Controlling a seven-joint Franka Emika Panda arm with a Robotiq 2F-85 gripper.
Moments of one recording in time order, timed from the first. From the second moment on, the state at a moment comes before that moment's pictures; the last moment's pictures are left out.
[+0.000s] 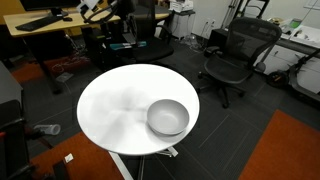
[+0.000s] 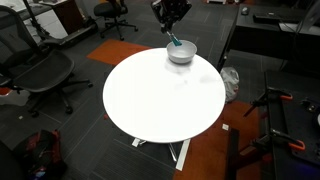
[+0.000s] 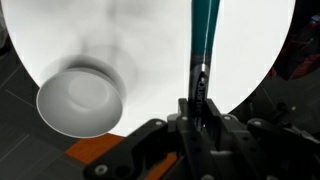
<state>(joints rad) 0.06 0.18 -0.10 -2.03 -0.03 2.47 0.69</state>
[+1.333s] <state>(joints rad) 0.15 0.44 -0.06 -1.85 -0.03 2.50 0.89</state>
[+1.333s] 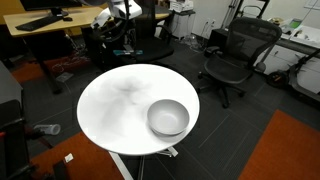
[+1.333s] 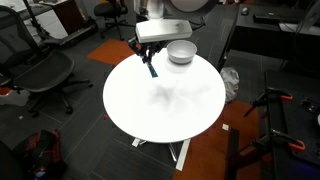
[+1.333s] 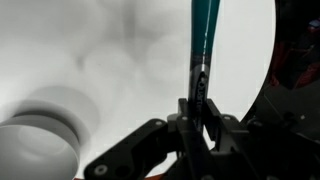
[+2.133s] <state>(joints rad) 0.16 0.61 -0.06 -1.77 -0.03 2.52 0.89</state>
